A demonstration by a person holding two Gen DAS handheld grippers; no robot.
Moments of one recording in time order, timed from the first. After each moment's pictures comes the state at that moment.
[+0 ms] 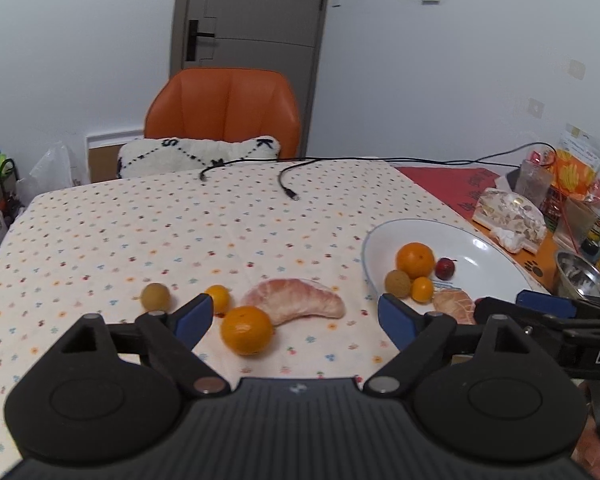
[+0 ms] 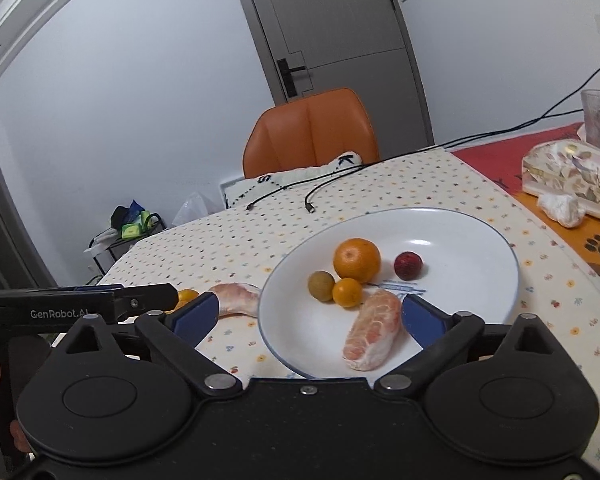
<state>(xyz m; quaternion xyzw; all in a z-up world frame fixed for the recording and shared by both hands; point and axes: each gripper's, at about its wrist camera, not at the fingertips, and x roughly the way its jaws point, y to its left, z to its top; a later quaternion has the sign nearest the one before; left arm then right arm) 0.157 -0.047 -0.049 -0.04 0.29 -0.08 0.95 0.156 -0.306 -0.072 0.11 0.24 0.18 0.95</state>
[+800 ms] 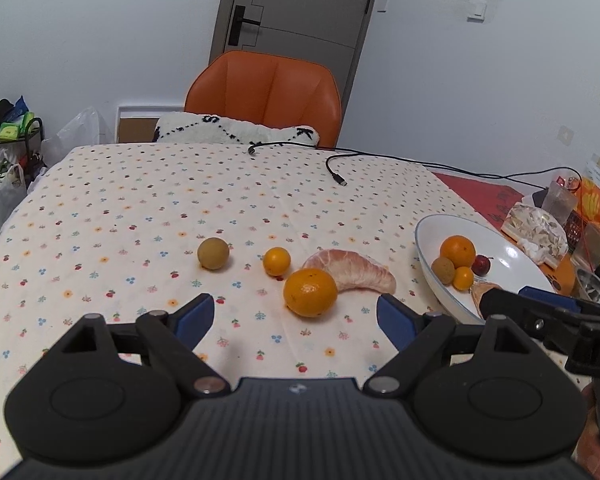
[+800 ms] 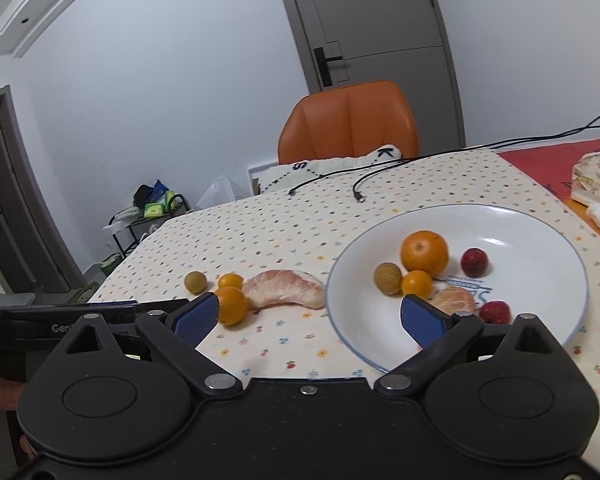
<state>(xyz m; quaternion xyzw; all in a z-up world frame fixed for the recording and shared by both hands) 0.143 -0.004 -0.073 -0.09 0.29 -0.04 0.95 0.154 -0.259 -0.071 0.08 0.24 0.22 0.94</state>
